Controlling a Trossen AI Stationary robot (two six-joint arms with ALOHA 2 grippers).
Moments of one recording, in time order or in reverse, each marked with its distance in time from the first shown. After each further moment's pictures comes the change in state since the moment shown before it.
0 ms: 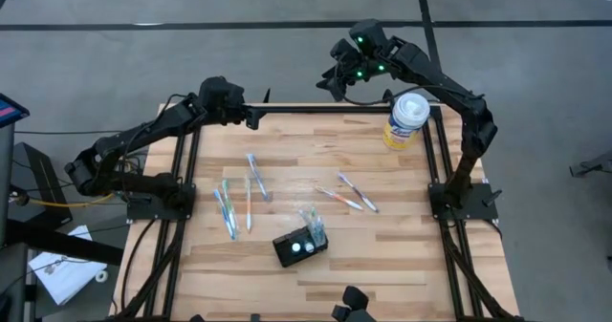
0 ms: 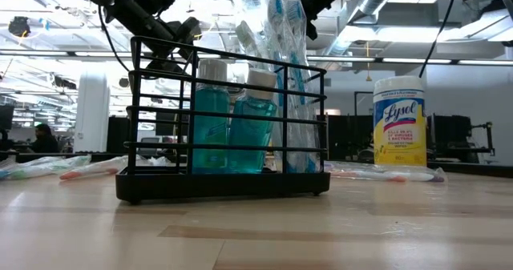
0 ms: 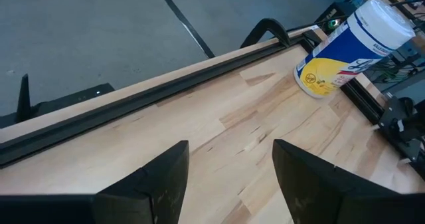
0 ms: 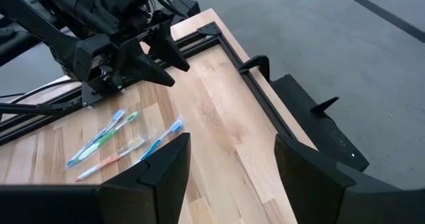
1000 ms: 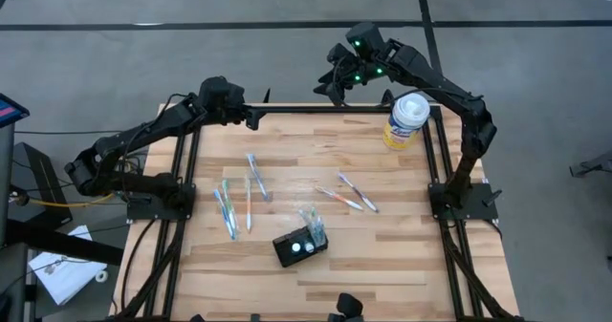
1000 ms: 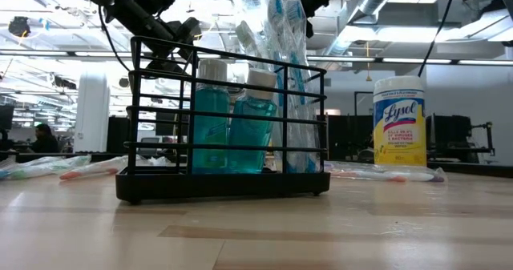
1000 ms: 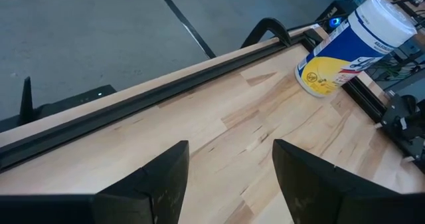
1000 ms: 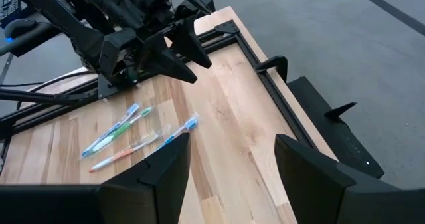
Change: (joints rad) left arm 0.000 0.000 0.000 0.000 -0.004 0.013; right arm 0.032 0.000 0.000 0.000 -0.027 -0.018
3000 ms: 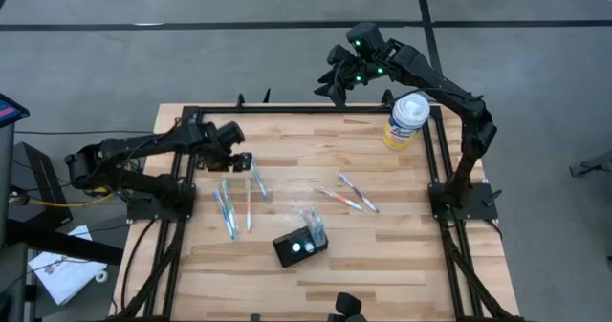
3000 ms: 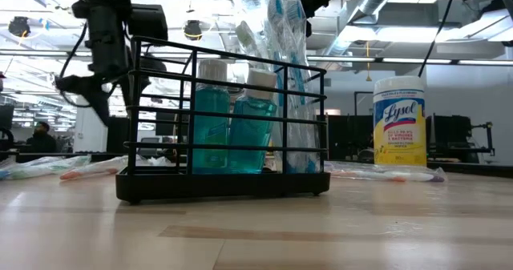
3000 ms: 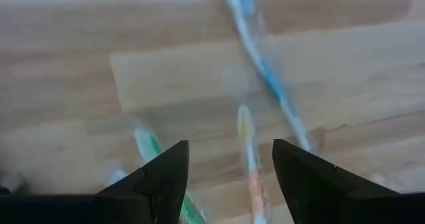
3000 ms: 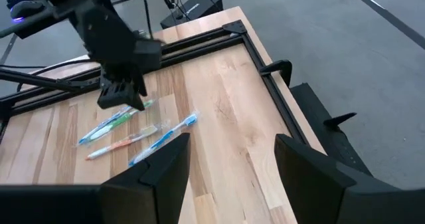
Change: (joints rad) left arm -0.269 -0.003 -0.126 -0.632 -0.046 -0.614; right arm -0.003 0.000 0.000 -0.007 -0.027 -0.085
